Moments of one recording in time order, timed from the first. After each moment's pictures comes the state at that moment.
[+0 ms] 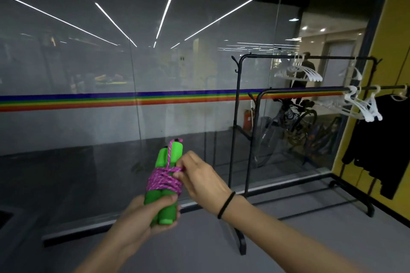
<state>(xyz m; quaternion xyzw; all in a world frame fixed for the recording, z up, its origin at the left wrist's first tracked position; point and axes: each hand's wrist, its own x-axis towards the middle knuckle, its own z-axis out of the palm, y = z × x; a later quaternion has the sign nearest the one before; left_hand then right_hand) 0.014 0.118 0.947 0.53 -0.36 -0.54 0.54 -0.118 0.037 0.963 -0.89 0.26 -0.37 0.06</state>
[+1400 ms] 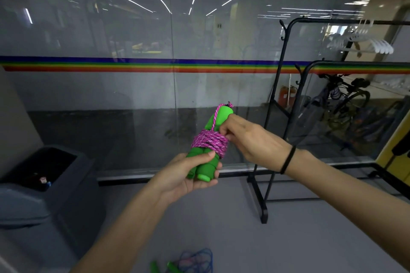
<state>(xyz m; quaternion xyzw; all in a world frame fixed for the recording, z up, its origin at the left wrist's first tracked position) 0.028 0.129 0.946 0.44 -0.36 -0.63 0.52 -0.133 0.032 0.983 -0.95 0.17 -0.26 -0.02</state>
